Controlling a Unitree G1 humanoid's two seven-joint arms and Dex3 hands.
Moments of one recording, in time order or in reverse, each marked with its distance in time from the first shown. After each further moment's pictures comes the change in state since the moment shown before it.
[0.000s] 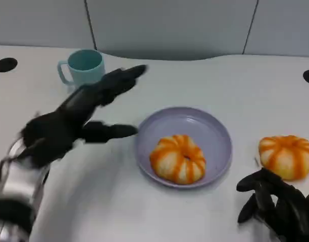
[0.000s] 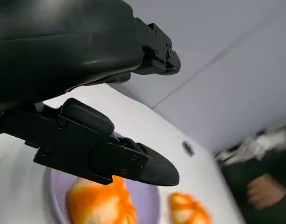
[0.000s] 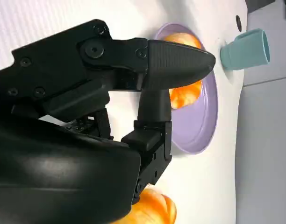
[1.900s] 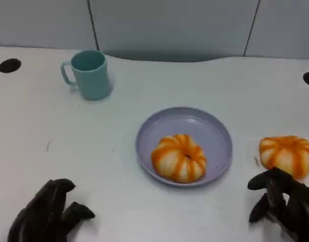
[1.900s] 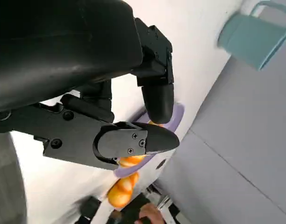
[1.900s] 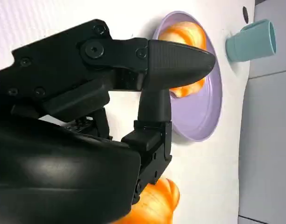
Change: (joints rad) left arm 0.593 -0.168 0.319 -0.534 -0.445 0.937 -0.026; right arm -0.015 -0.044 -0.037 0.002 0.012 0.044 0.006
